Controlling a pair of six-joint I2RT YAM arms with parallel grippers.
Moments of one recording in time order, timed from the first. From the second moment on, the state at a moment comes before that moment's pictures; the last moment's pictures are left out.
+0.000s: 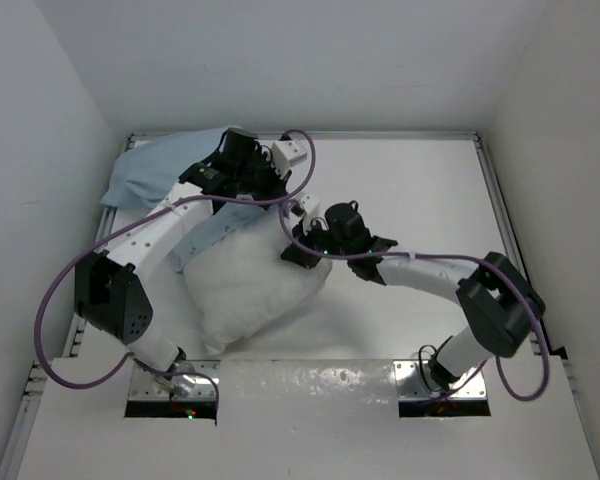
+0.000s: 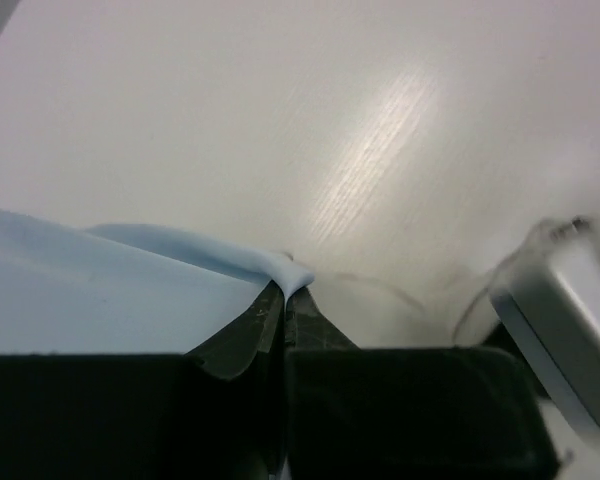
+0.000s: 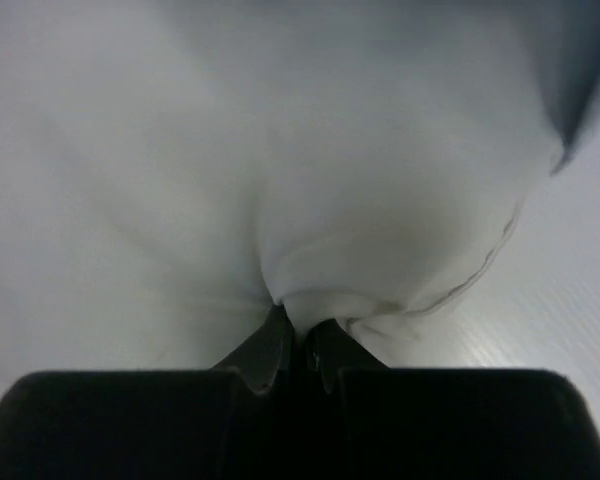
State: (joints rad) left arm -0.45 1.60 1.45 -0.56 0.38 0.36; right arm 0.70 1.61 0.86 0.23 -0.40 0.12
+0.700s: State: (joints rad) left arm -0.58 1.44 1.34 -0.69 0.54 0.67; right arm 0.82 1.61 0.55 1.16 0.43 0.43
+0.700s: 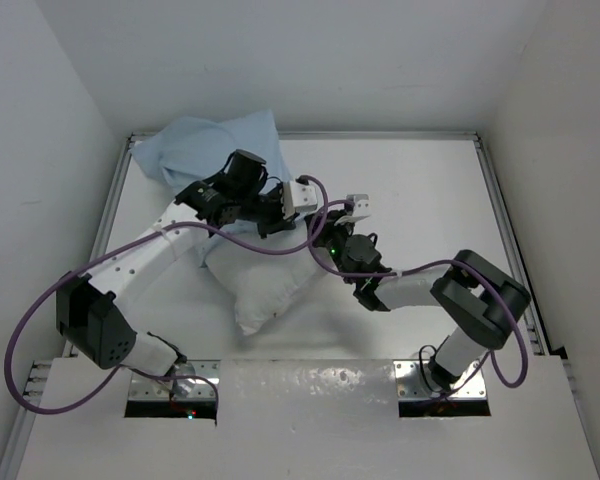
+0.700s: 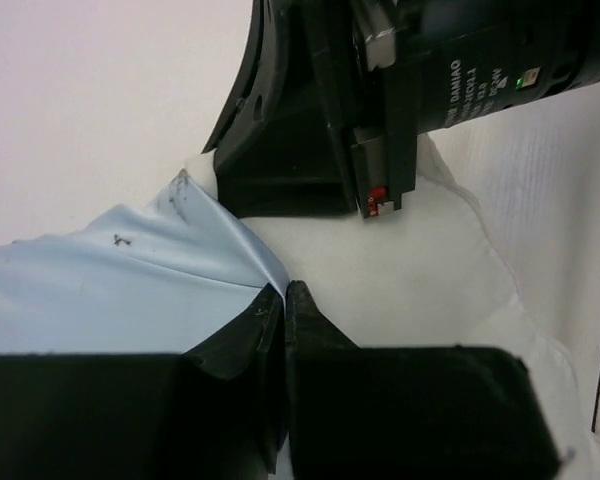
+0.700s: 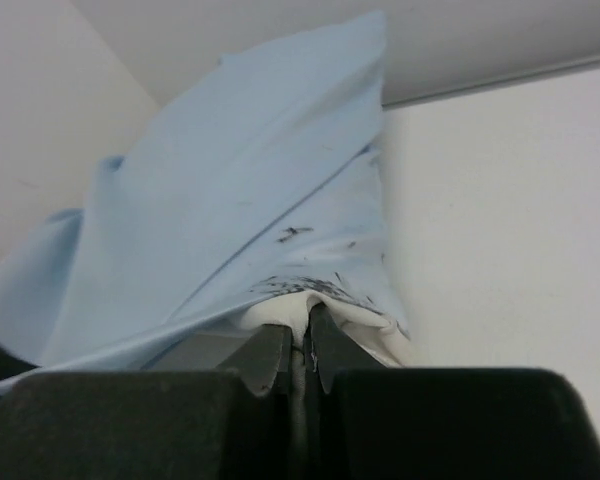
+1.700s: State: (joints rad) left arm -0.39 1.09 0.86 -0.63 -0.17 0.44; right arm 1.17 1.34 0.69 0.05 0.17 -0.53
